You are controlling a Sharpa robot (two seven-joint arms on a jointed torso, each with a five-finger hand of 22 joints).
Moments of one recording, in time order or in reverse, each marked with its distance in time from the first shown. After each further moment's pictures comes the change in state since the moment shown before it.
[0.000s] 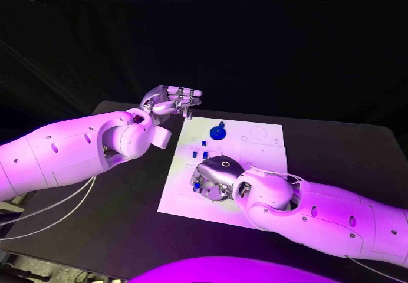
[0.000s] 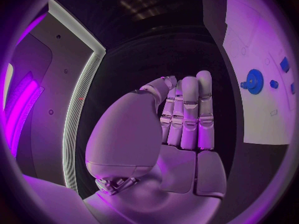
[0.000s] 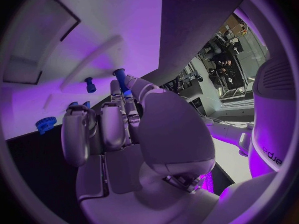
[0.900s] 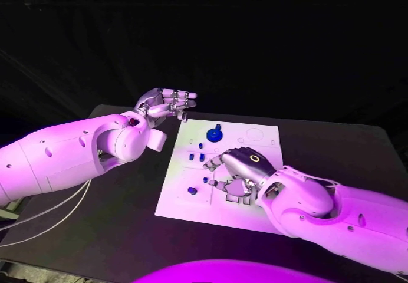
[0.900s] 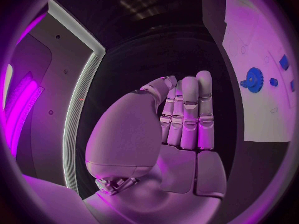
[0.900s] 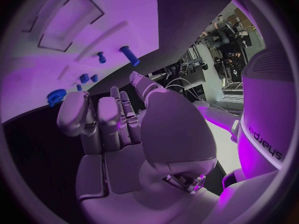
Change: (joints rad) left arm 0.000 -0.005 -0.001 -0.005 0.000 0.002 -0.002; left_hand 0.000 0.000 -0.003 -0.003 0.000 0.000 0.000 0.000 -0.001 -0.007 0.000 0.000 0.001 0.000 0.000 0.000 -0.002 0.000 0.000 0.000 0.000 -0.001; right arm 0.034 -0.231 0.013 0.200 0.018 -0.200 -0.008; right_hand -0.026 -0.032 -0.089 0.009 0.001 -0.108 -0.003 0.014 -0.037 -0.118 0.017 0.099 -0.013 -0.020 0.013 -0.107 -0.132 0.040 -0.044 0.024 -0.251 0.000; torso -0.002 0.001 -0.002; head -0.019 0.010
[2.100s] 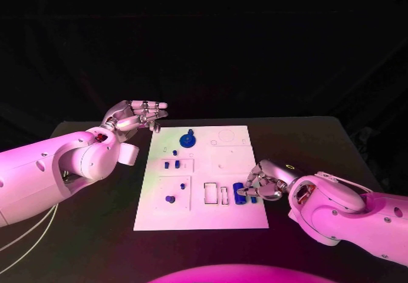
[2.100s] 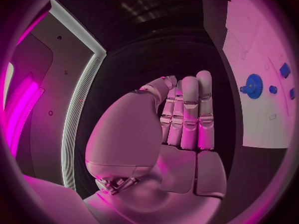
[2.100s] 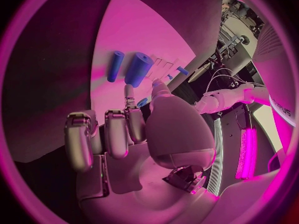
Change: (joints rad) left arm 0.000 -0.014 -0.016 0.015 0.000 0.006 -0.002; left_hand 0.000 0.000 0.000 0.000 0.000 0.000 0.000 0.000 0.000 0.000 0.000 0.000 0.000 0.000 0.000 0.000 -0.001 0.000 0.000 0.000 0.000 0.000; right arm -0.034 -0.315 -0.023 0.115 0.256 0.040 -0.302; right_hand -0.165 0.076 -0.439 0.215 0.099 0.060 -0.065 0.212 0.213 0.395 -0.089 1.203 1.218 0.022 -0.069 0.292 0.280 -0.055 0.044 -0.067 0.435 0.000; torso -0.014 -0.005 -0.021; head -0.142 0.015
